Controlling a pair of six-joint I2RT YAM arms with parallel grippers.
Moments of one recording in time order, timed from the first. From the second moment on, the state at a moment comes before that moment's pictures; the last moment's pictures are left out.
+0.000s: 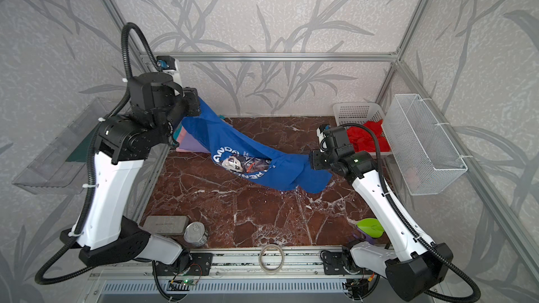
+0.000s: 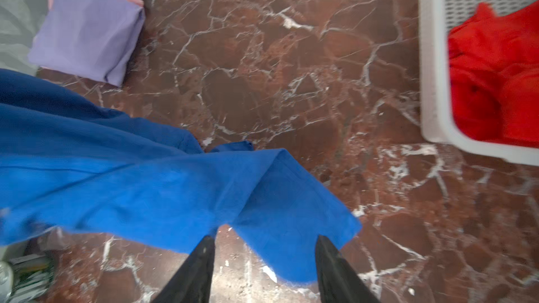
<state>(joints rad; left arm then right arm) -0.50 1.51 2.23 -1.06 -0.55 -0.18 0.37 1.20 1.24 -0.86 -0.07 0.26</state>
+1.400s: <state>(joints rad) -0.50 1.50 2.30 -1.17 -0.37 -0.19 0.81 1.97 1.49 -0.34 -0.40 -0.03</state>
